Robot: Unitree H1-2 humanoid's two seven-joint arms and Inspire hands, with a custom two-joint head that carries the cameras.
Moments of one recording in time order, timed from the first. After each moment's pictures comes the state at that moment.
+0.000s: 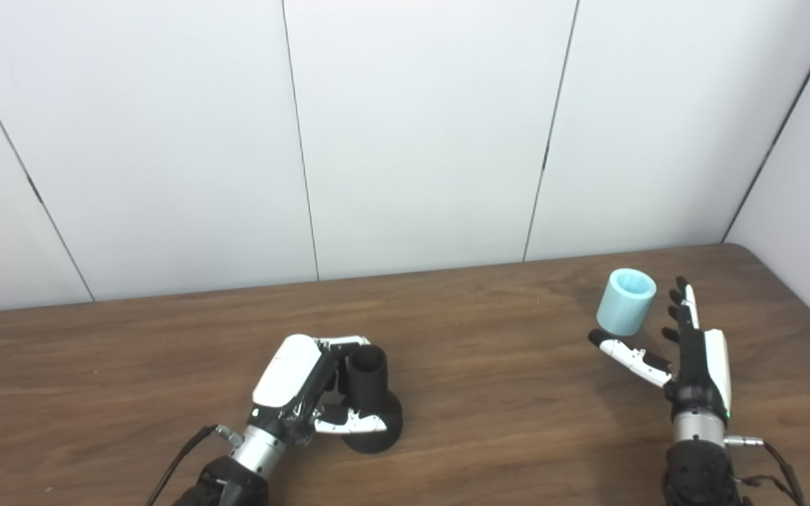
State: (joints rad) left arm -0.47 0.22 -0.52 0.48 0.61 -0.45 0.26; right arm -0.15 -0.18 -0.24 0.00 -0.33 0.21 -0.32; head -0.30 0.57
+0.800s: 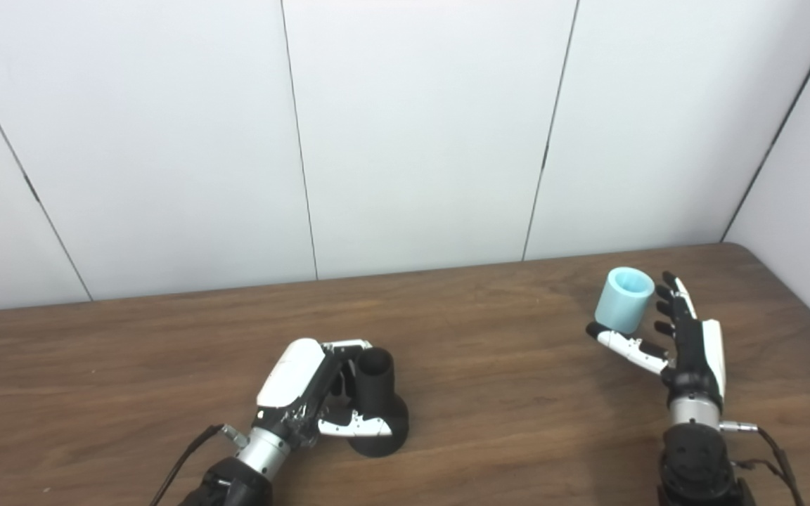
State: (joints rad) left arm -0.45 0.21 -0.53 0.44 0.59 -0.37 0.18; right arm -0.21 -0.18 -0.28 0.06 -0.26 0.23 -0.32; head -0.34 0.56
